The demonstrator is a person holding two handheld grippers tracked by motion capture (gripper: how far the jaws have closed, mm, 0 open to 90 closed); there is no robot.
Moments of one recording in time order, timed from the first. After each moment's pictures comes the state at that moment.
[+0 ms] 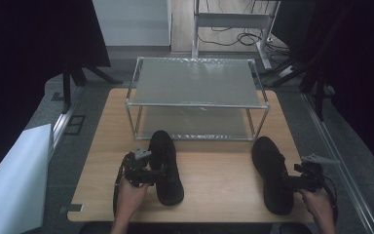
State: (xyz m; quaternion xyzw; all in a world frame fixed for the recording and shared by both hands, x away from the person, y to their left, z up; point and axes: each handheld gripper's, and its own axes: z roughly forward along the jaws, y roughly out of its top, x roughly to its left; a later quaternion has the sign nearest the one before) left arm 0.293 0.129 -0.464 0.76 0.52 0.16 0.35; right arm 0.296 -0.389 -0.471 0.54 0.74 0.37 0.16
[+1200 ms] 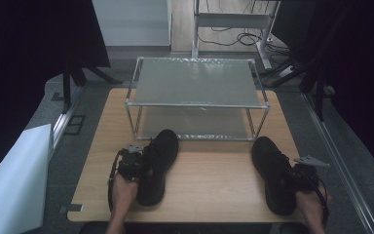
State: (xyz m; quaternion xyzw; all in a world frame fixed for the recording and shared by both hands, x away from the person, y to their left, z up) left arm 0.311 0.170 -0.481 0.74 0.56 0.13 0.34; right arm 0.292 -0.374 -0.479 0.57 0.72 0.32 0.25
